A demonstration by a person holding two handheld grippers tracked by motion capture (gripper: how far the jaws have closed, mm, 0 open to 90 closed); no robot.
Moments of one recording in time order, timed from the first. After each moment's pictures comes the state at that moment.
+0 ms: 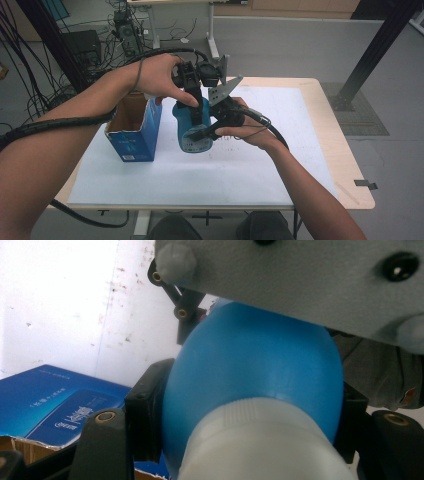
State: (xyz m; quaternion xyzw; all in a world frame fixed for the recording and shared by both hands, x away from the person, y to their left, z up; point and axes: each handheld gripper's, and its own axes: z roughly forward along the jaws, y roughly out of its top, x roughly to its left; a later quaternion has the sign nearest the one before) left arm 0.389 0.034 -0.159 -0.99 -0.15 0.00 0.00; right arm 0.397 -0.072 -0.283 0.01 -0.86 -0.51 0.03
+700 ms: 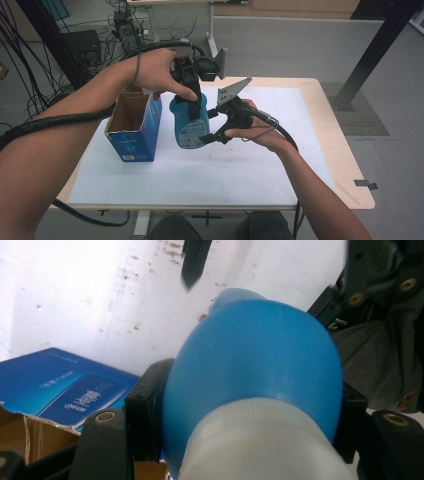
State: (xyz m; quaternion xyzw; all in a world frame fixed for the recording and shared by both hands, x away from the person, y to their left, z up) left arm 0.400 0.041 -0.150 -0.98 -0.19 0.00 0.01; right arm 0.397 -0.100 -0.291 -0.07 -0.88 -0.47 0.03
